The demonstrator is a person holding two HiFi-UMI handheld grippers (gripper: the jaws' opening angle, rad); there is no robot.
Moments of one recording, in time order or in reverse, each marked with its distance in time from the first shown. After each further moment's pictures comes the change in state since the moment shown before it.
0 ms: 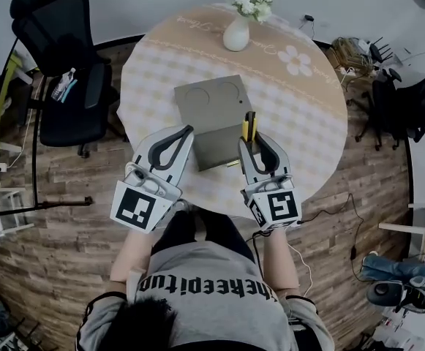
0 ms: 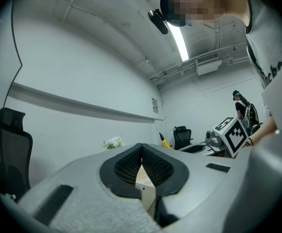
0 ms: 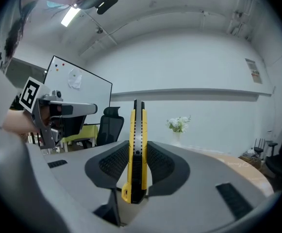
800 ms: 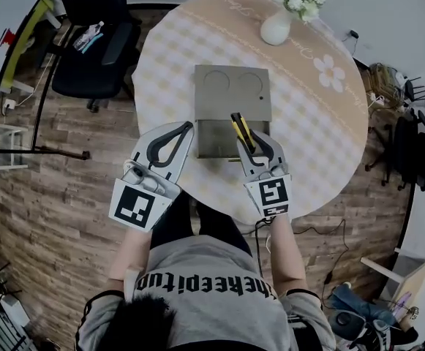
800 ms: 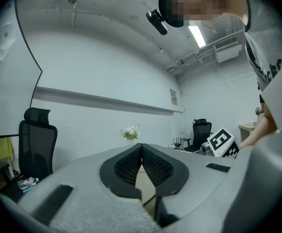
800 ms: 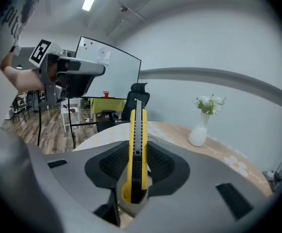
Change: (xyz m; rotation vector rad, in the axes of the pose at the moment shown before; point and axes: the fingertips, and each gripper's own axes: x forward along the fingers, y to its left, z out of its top) left arm -0.011 -0.002 -0.037 -0.038 0.094 0.260; right arm 0.036 0.003 -0.098 -0.206 0.247 0.341
